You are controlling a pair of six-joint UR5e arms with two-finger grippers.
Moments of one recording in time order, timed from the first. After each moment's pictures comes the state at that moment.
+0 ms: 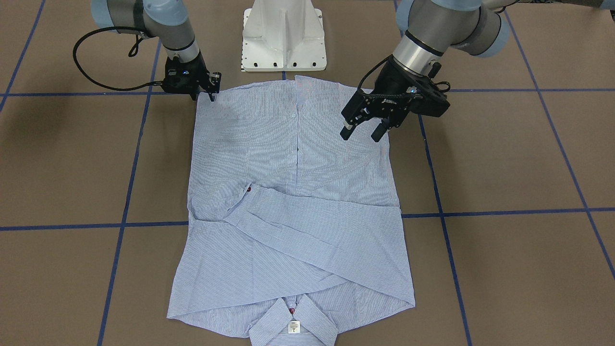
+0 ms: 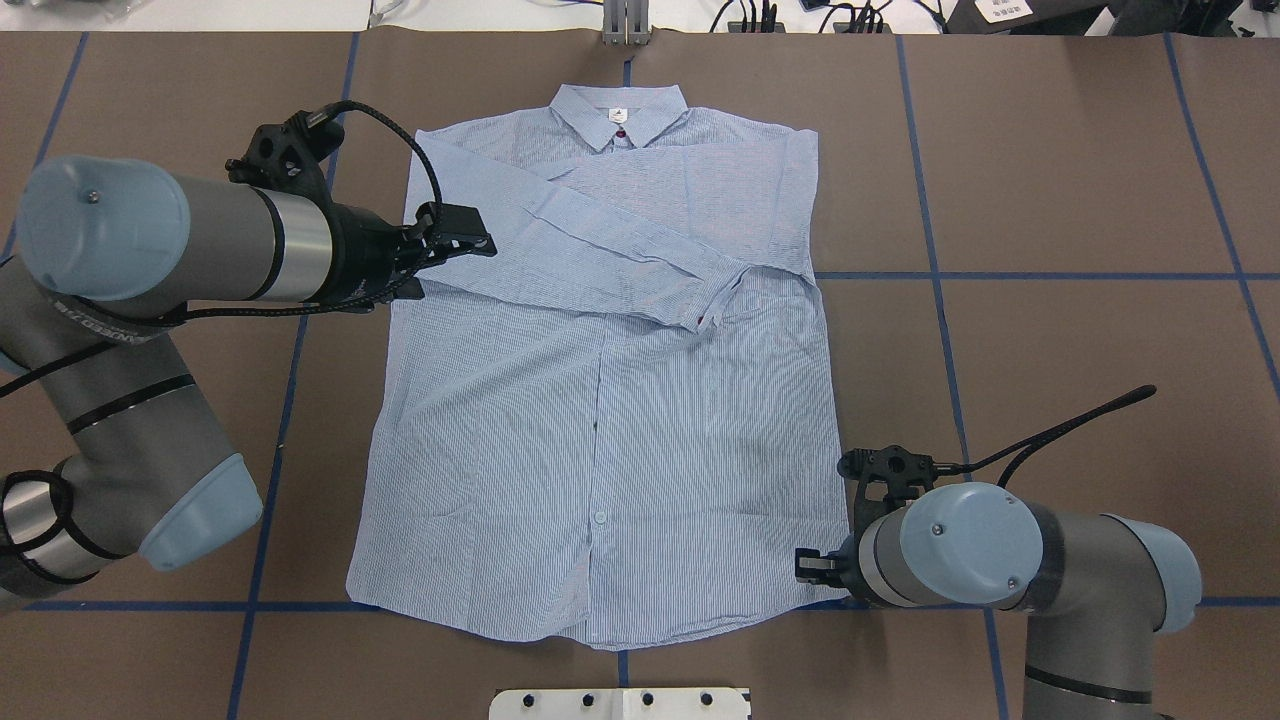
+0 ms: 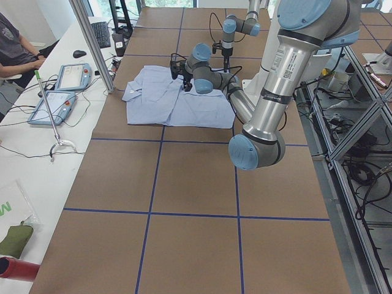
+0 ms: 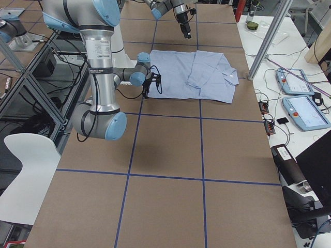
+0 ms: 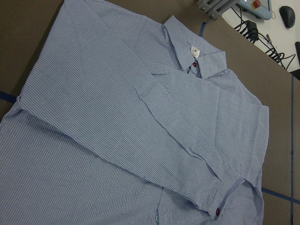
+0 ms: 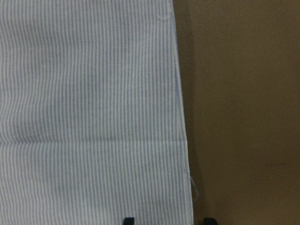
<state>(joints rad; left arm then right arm) -0.68 -1.97 -1.91 -2.11 -1.83 -1.61 0.25 -1.43 2.01 -1.38 1.76 1.51</state>
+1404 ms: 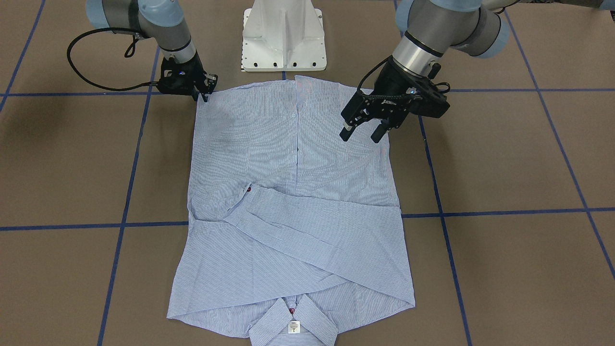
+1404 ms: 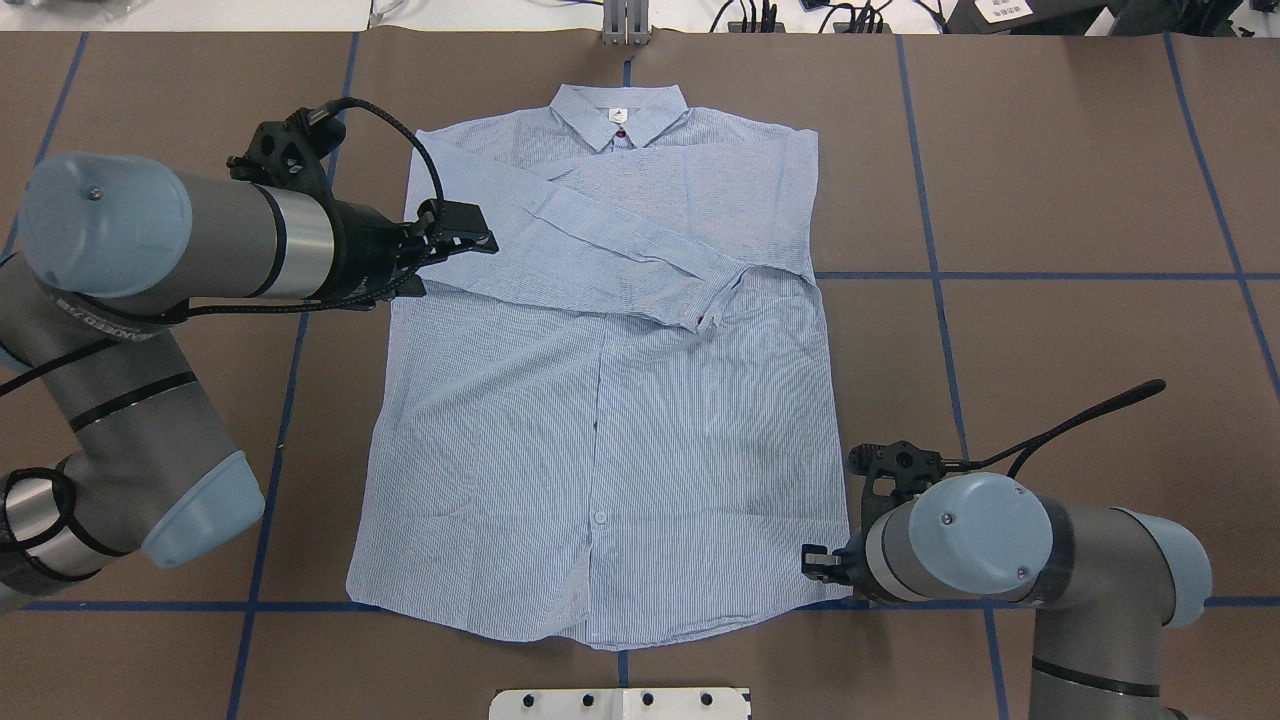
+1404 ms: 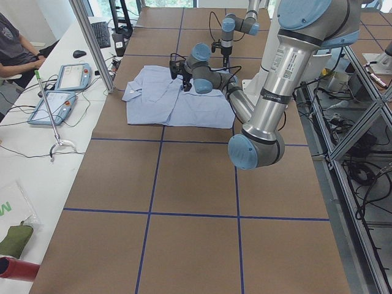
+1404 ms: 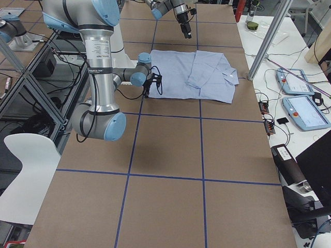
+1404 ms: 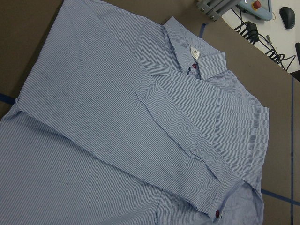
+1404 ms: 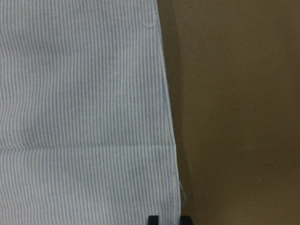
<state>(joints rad) -0.68 -1.98 -1.90 -2.11 -1.83 -1.61 0.26 -1.44 2.02 -1.38 1.78 1.51</state>
